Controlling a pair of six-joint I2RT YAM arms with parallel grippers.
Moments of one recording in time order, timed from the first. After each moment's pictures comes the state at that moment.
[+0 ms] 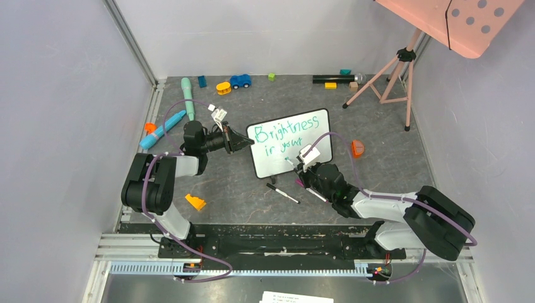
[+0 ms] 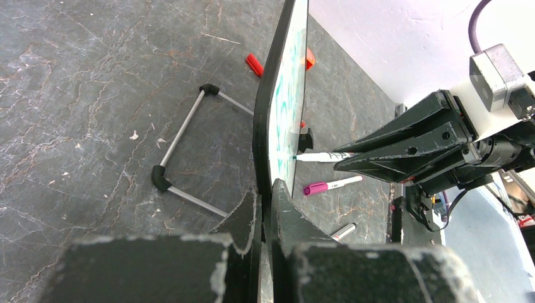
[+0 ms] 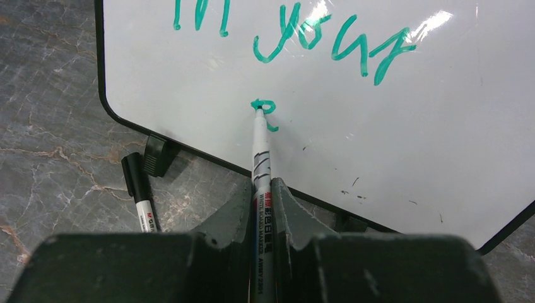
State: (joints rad) left arm -0.15 1.66 0.63 0.91 1.02 -0.47; right arm 0.83 1.29 0.34 0.63 0.21 -0.01
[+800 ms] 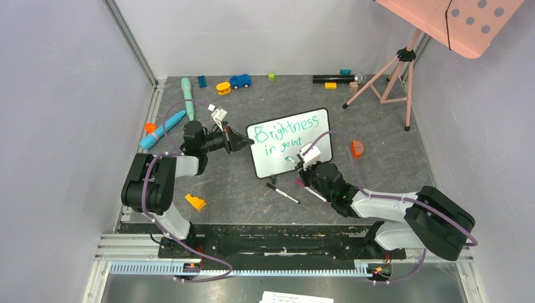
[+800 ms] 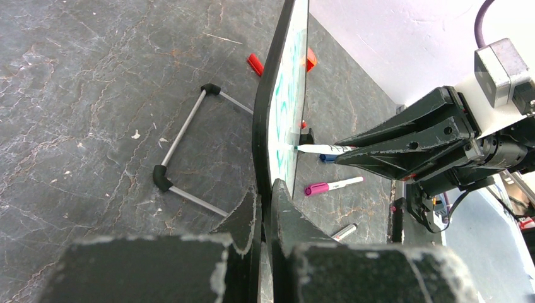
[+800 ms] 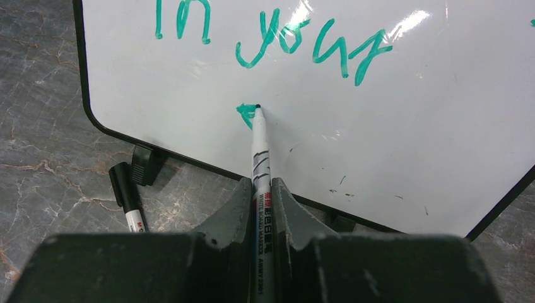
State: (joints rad) left arm -0.15 1.66 0.63 0.91 1.02 -0.47; right arm 0.84 1.29 0.36 0.60 0.27 0.00
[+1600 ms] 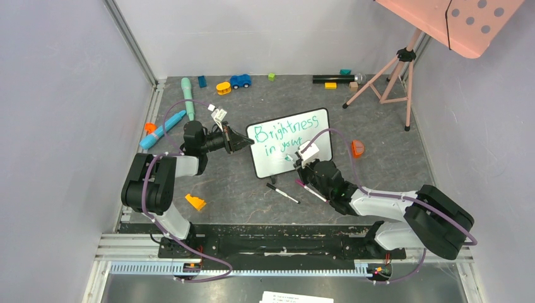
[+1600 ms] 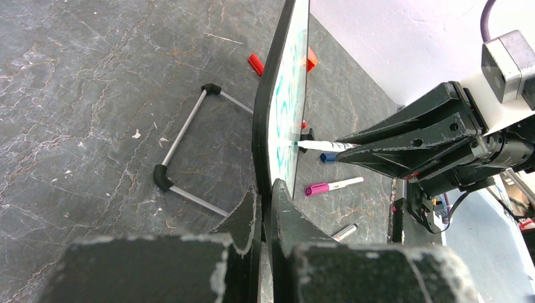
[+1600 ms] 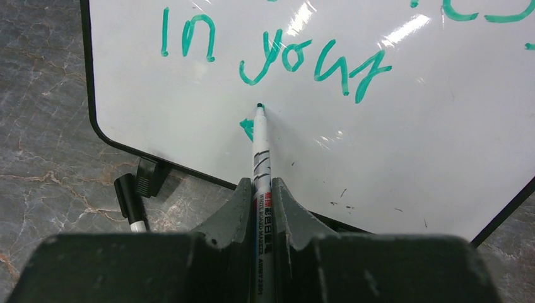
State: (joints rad) left arm -0.15 1.66 0.63 0.91 1.01 -0.47; right arm 0.84 1.30 0.39 0.59 0.27 0.00
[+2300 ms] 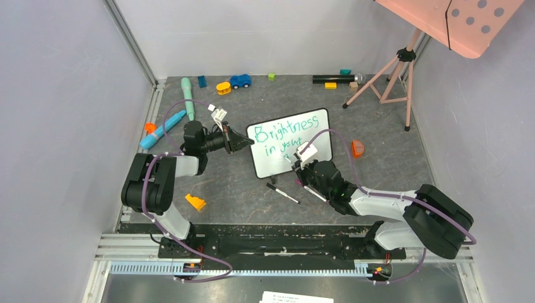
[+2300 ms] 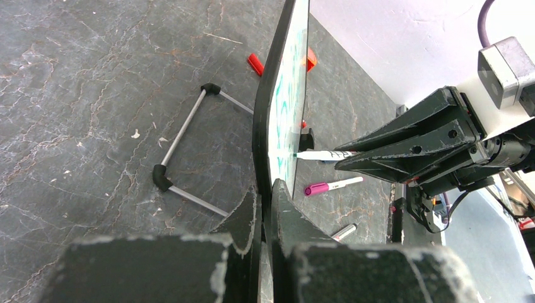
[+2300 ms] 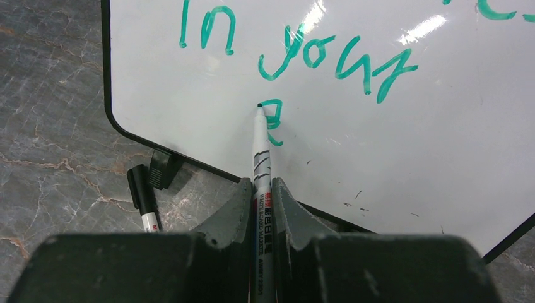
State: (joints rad) left arm -0.15 1.66 0.63 0.91 1.01 -0.47; right arm 0.84 1.31 0.39 0.58 0.22 0.00
